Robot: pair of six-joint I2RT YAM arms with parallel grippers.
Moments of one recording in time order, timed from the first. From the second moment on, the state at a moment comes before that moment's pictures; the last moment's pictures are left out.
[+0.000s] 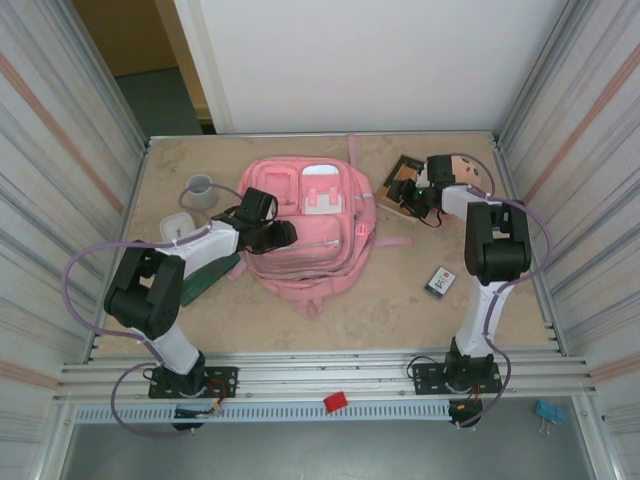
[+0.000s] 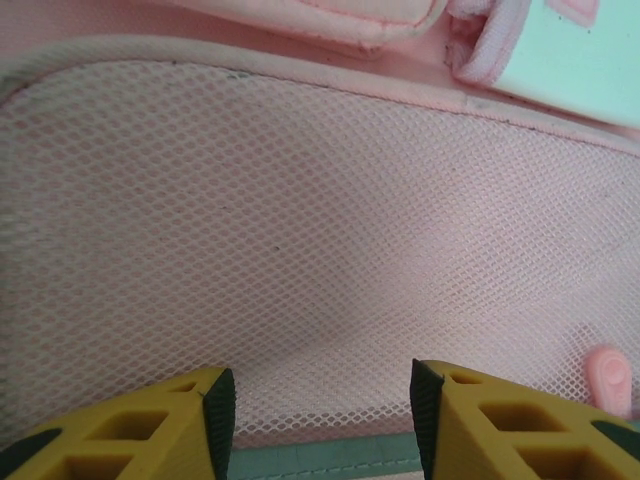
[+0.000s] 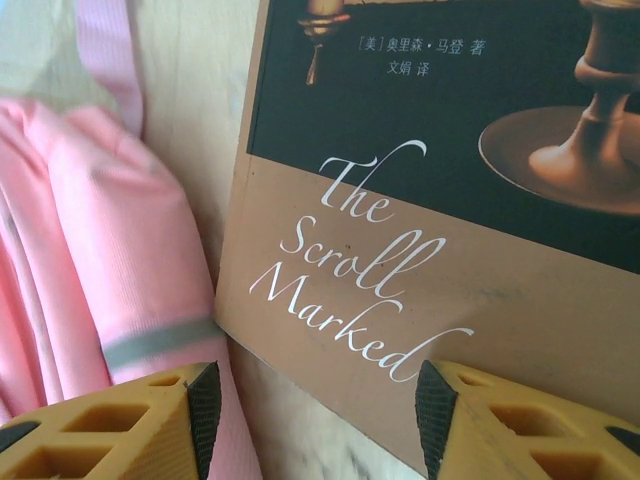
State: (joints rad) left arm -0.44 1.67 0.99 -0.32 0.17 -0.65; right arm 0.06 1.99 1.25 -0.22 -0.44 0.60
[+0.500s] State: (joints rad) left arm -0.37 1.65 0.98 -0.32 0.13 -0.61; right arm 0.18 1.54 0.78 -0.39 -0.39 0.62
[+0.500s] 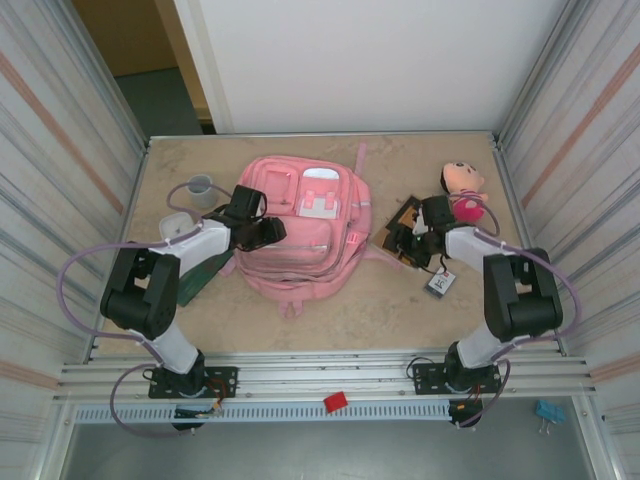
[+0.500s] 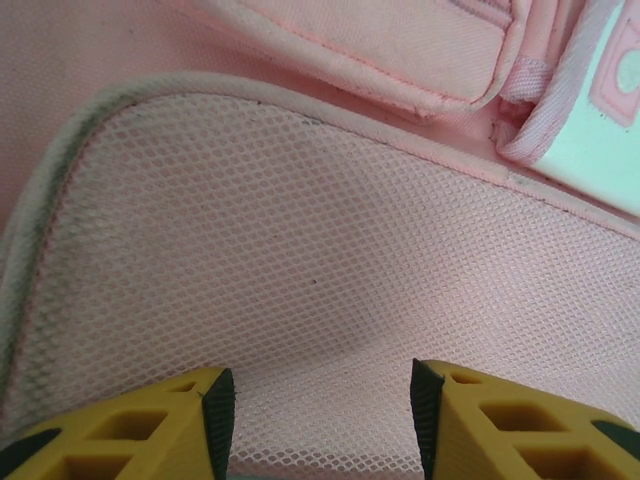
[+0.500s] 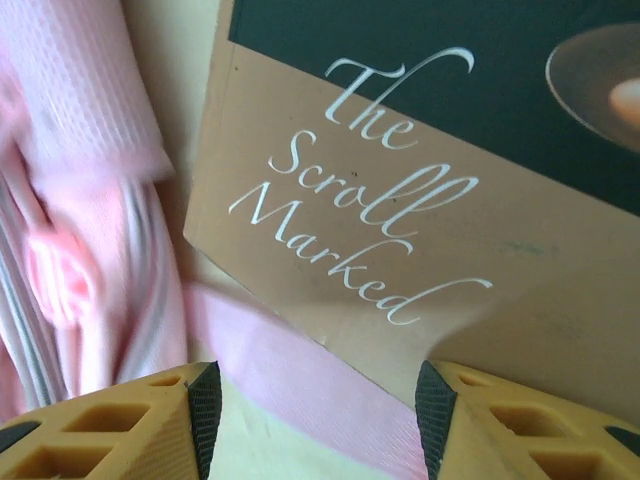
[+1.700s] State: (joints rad) left arm -0.80 2.10 1.60 -0.33 0.31 -0.46; right arm -0.10 1.62 0.93 -0.69 -0.36 0.46
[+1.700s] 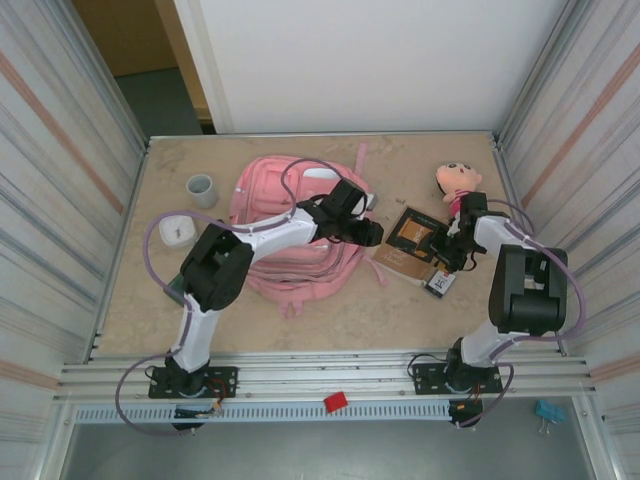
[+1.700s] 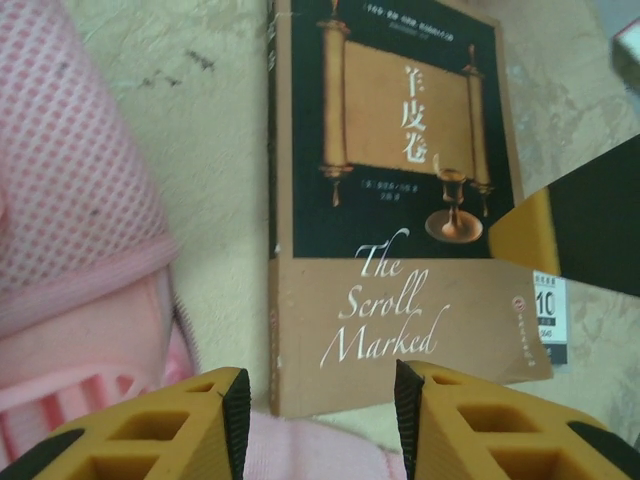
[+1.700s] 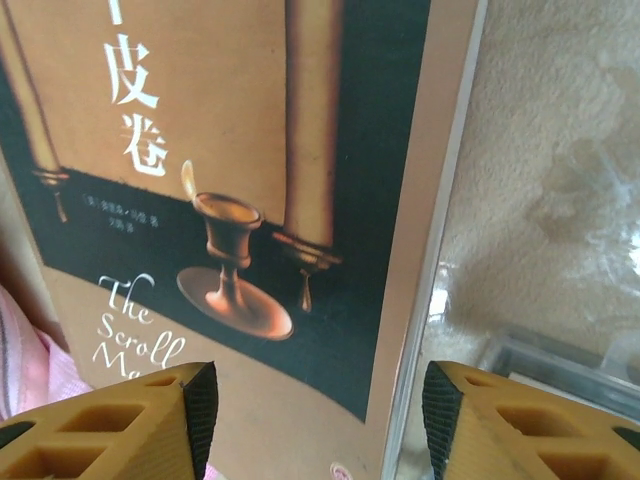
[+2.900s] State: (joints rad) left arm -0.80 2.28 1.71 -0.28 0.52 -0.56; right arm -0.12 1.62 0.88 -0.65 -0.39 0.43
